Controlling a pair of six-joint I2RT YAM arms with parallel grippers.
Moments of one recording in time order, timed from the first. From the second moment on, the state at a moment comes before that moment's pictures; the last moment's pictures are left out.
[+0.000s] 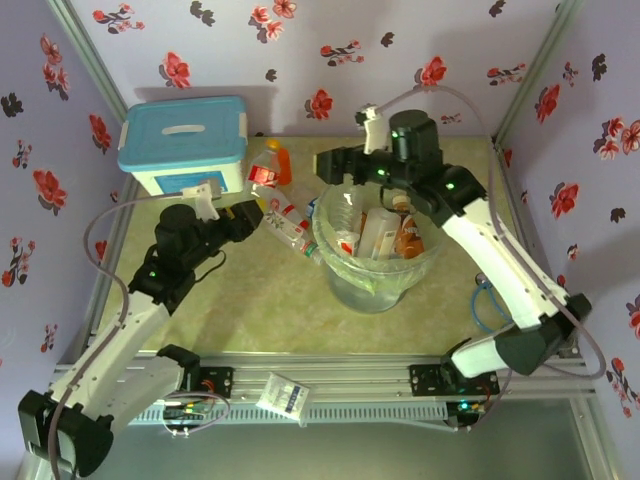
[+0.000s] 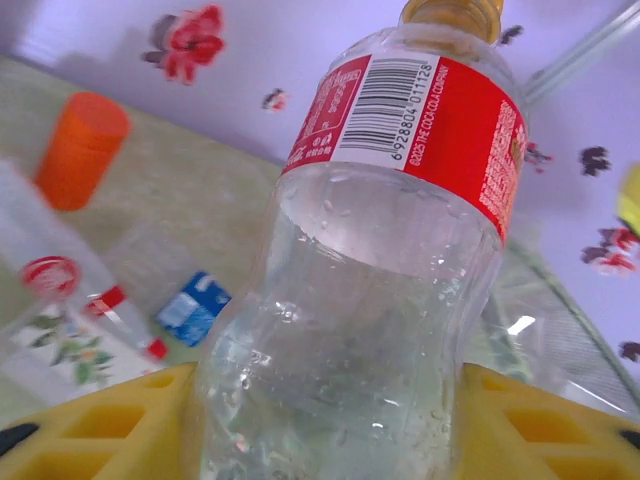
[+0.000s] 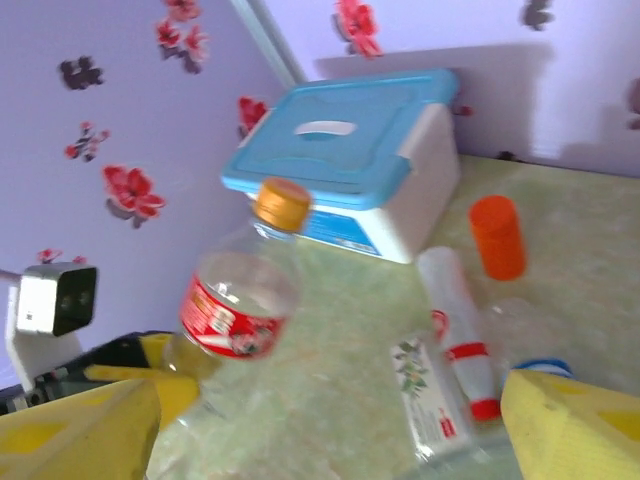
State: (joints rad) left arm -0.46 0.89 0.75 -0.04 0.23 -0.71; right arm 0.62 1.44 1.65 -0.56 -0.34 0.38
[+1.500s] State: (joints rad) left arm -0.61 1.03 0.84 0.07 0.21 -0.73; right arm 0.58 1.51 1.83 -0.52 -0.33 0.41
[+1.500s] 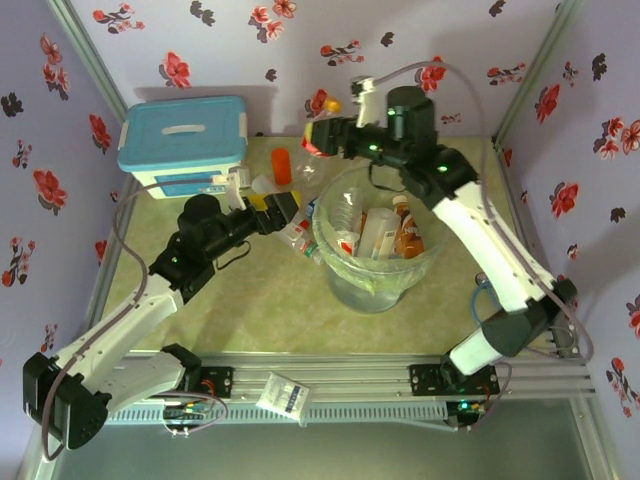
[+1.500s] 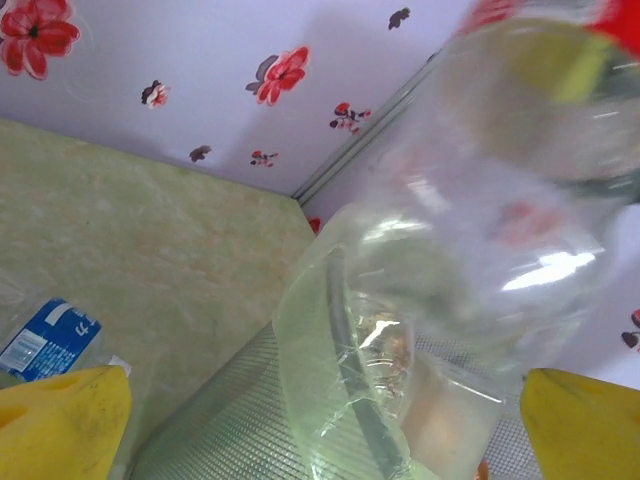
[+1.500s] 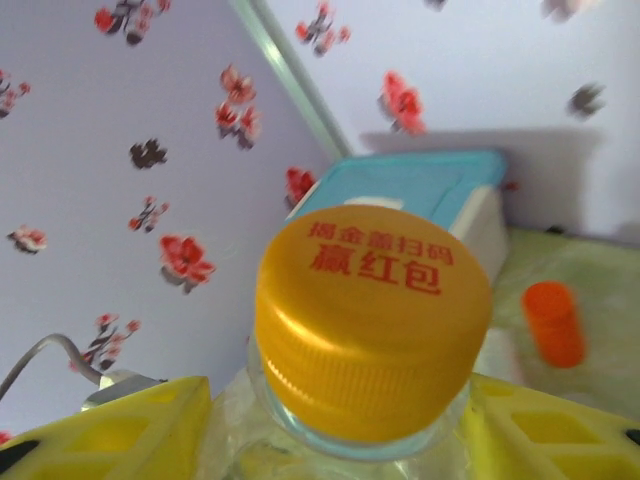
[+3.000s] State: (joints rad) left arm -0.74 1.23 0.92 0.01 0.20 -0.67; right arm 0.42 1.23 1.27 -0.34 -0.17 0.14
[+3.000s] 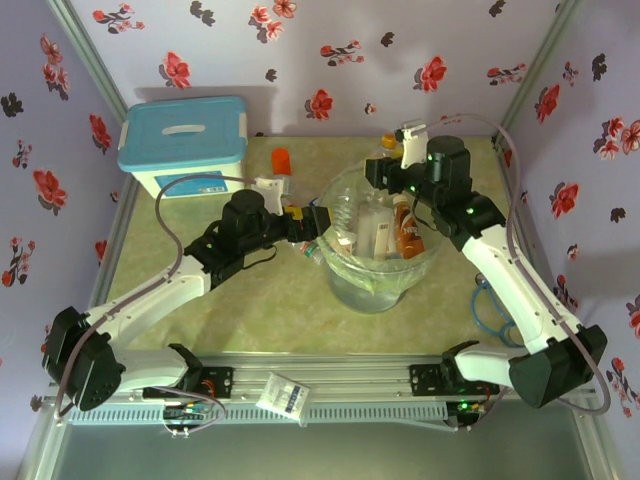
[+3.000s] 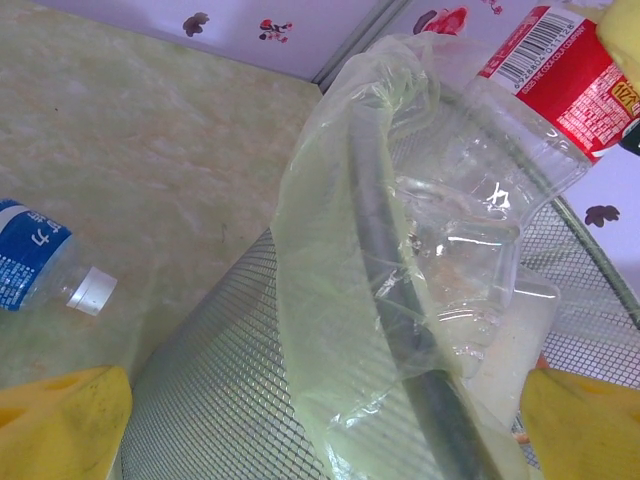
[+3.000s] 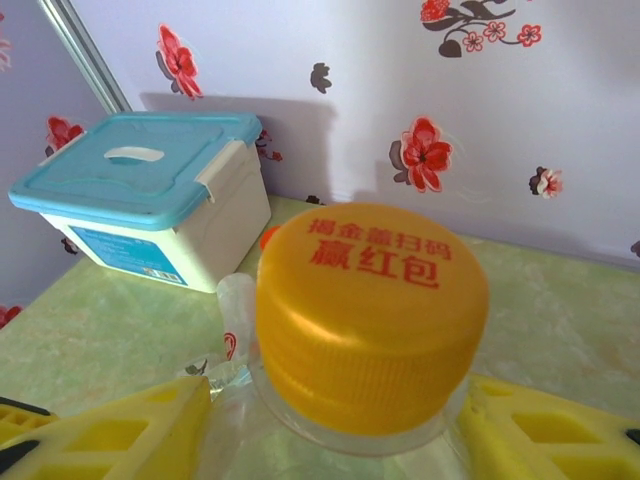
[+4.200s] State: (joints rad) left arm -0.74 1.24 0.91 0.04 0.20 -0.67; right arm 0.44 1.21 1.41 -0.61 -0.08 0.15
